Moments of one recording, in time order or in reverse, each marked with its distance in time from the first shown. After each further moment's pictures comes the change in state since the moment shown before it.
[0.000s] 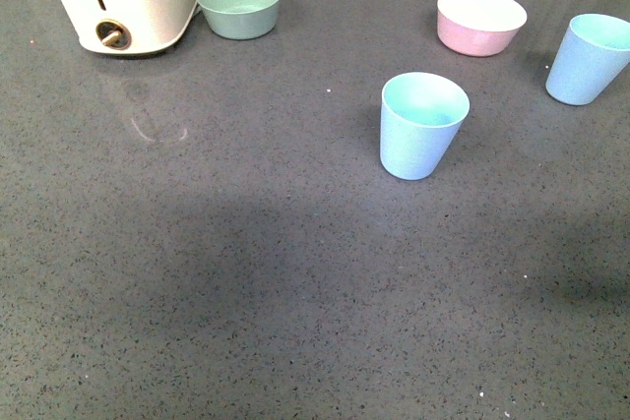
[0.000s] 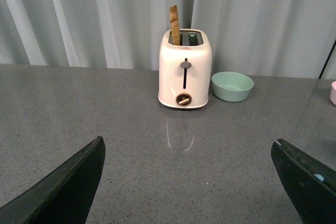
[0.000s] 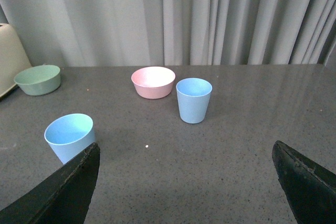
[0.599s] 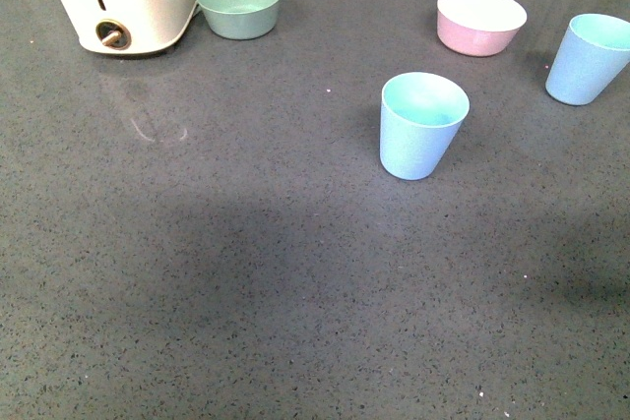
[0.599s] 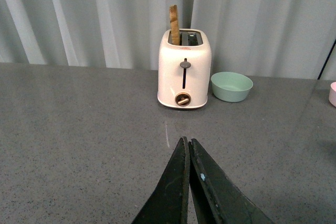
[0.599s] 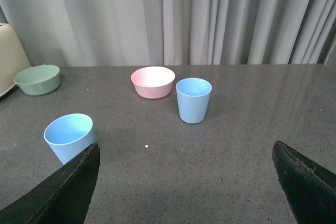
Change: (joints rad) left arm 0.000 0.000 0.000 0.000 0.000 -0.002; right arm 0.000 0.000 0.000 0.000 0.000 0.000
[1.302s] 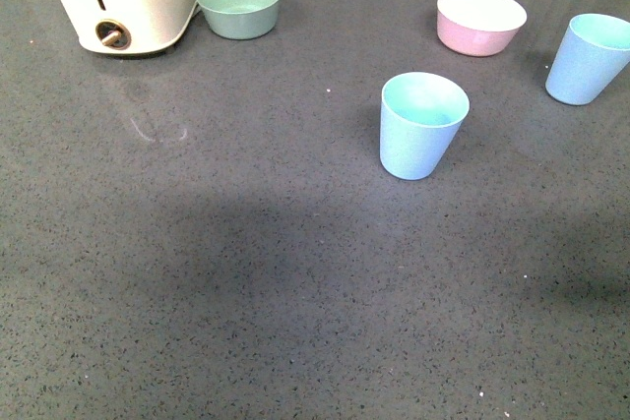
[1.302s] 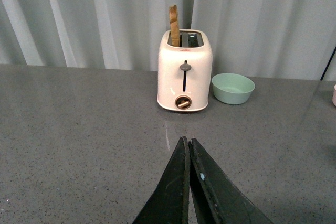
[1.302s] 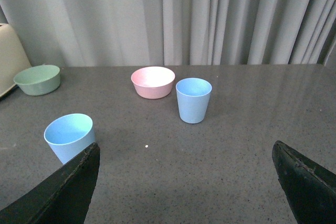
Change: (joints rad) left arm 0.000 0.239 0.000 0.242 0.000 0.000; right arm 0.000 0.000 0.000 0.000 0.000 0.000
